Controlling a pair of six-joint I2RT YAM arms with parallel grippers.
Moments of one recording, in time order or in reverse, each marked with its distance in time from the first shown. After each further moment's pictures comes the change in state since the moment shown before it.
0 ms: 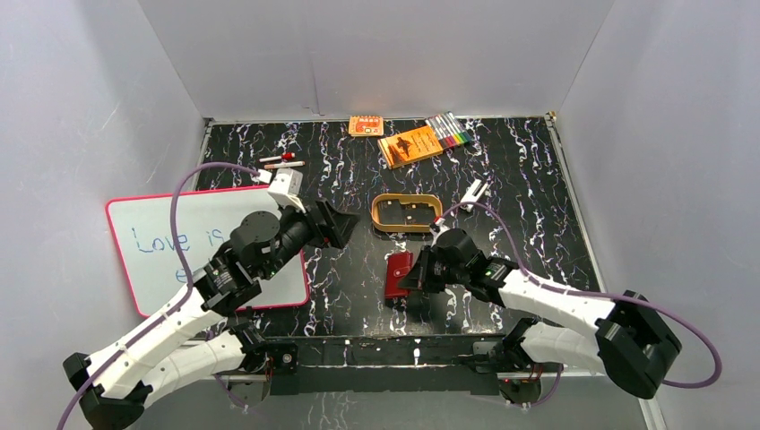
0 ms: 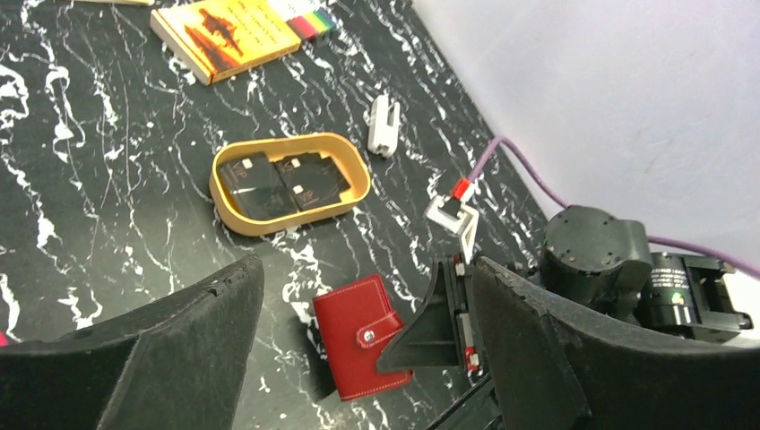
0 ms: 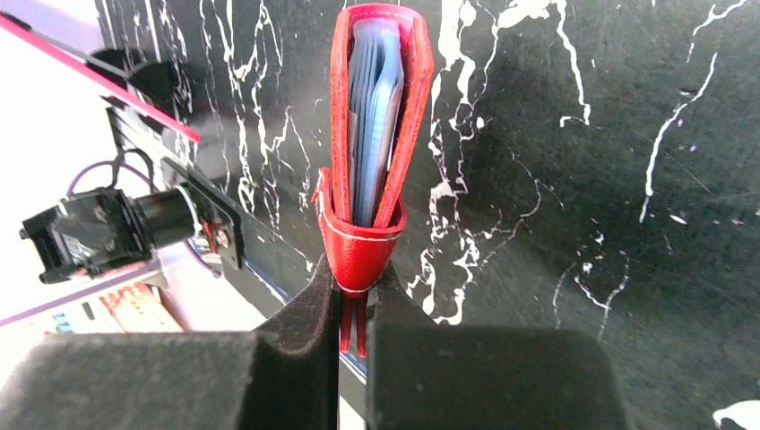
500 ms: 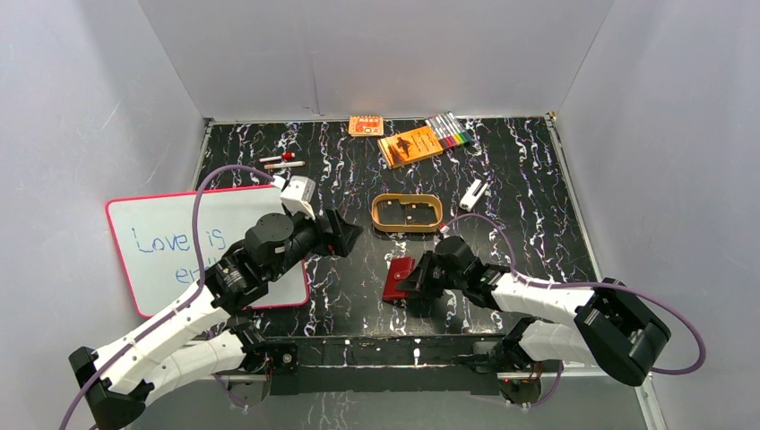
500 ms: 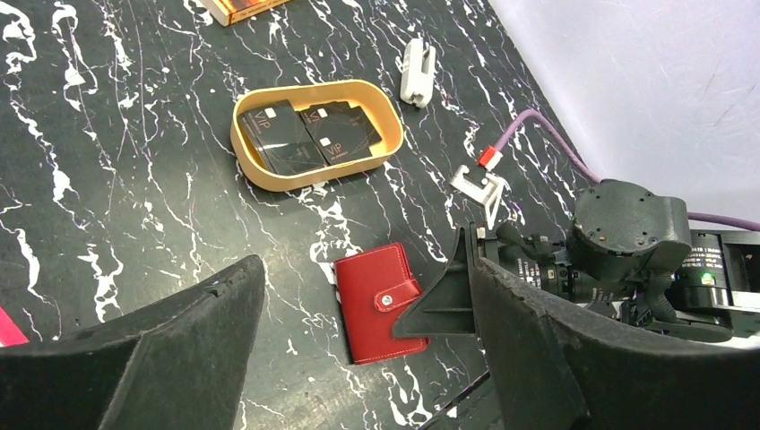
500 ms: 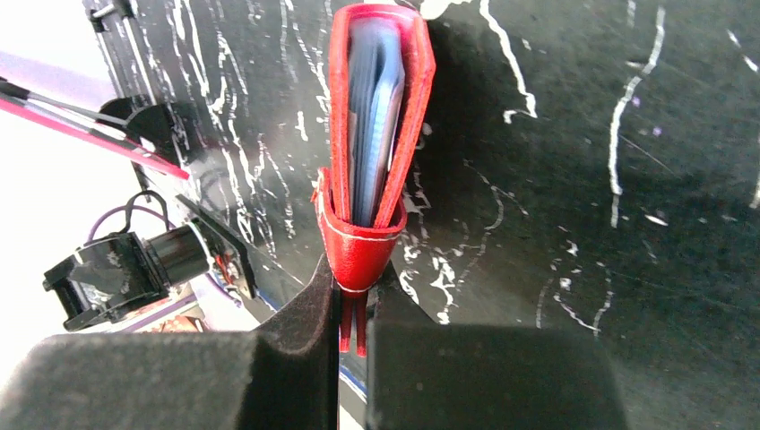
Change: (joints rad) left arm 0.000 0.025 -0.053 -0.045 0.014 0.019; right arm 0.000 0.102 -0.086 0.209 0.022 0.172
